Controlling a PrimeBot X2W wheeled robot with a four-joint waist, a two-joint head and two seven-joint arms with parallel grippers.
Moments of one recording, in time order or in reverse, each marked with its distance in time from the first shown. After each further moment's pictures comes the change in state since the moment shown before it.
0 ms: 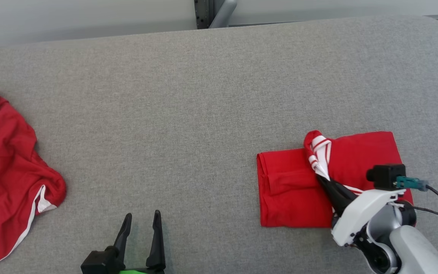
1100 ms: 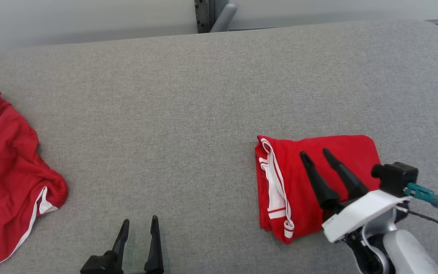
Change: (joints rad) left arm 0.014 0.000 0.001 0.016 0.002 0.012 0.000; right arm 0.042 0.156 -0.050 -0.158 -0.058 0.000 -0.118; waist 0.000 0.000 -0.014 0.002
